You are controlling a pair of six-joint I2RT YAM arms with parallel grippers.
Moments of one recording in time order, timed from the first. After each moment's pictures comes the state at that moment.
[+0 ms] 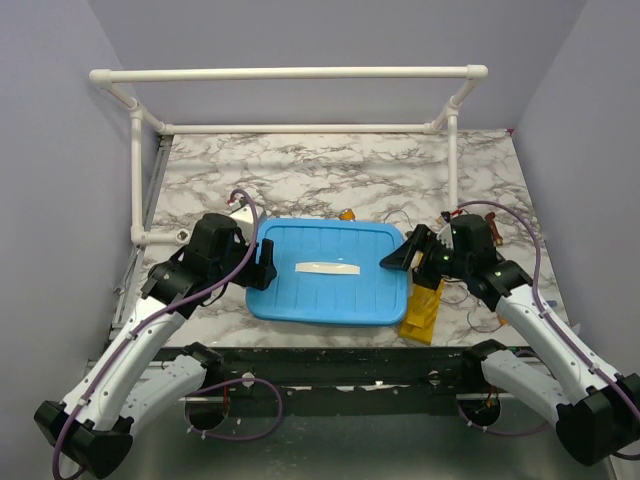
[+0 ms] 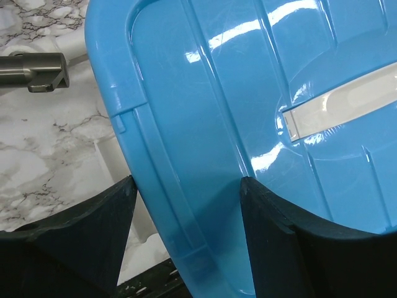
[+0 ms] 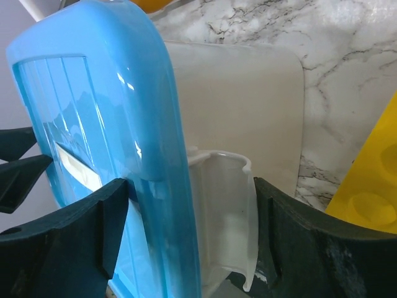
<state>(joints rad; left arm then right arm) -0.50 0.82 0.90 -0.80 0.11 -0.18 0.38 0.91 0.68 -0.49 -0.37 0.87</state>
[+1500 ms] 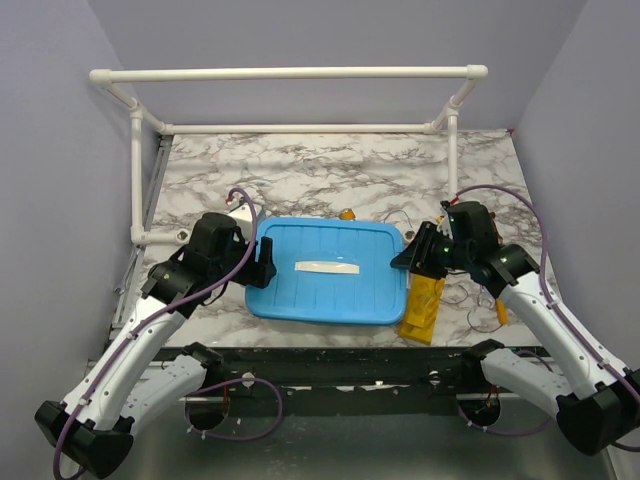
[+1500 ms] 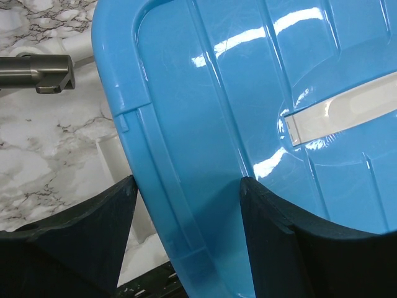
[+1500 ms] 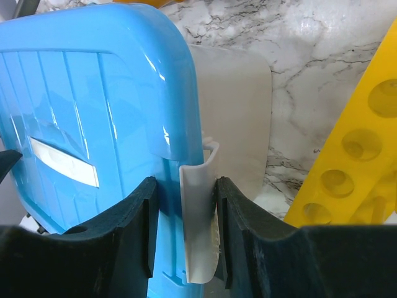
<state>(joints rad) -0.50 0.82 0.90 -0.79 0.10 -0.20 0.41 0.96 0.87 -0.71 -0.24 0.74</state>
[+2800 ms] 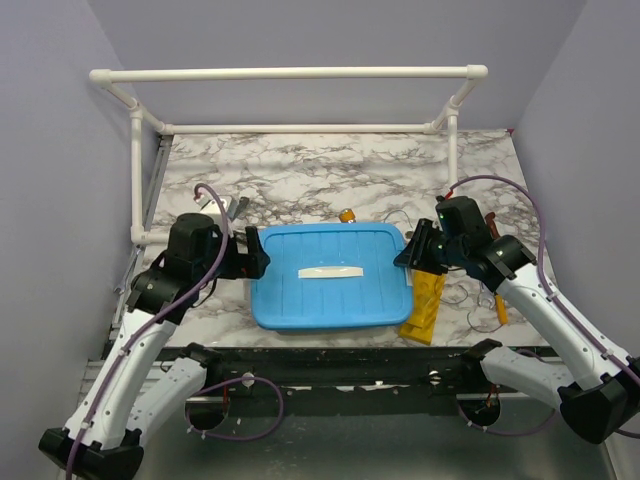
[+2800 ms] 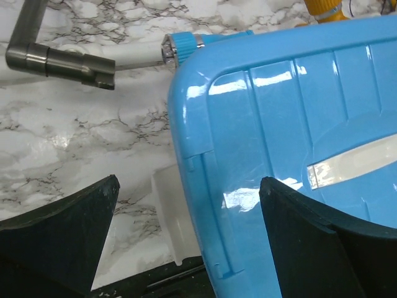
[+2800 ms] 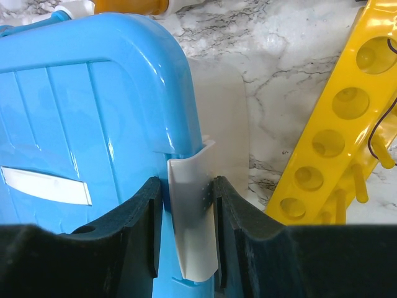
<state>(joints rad) -0.39 0.76 0.92 -0.79 0.11 -0.32 0.50 1.02 0.98 -0.81 -0.05 0.70</state>
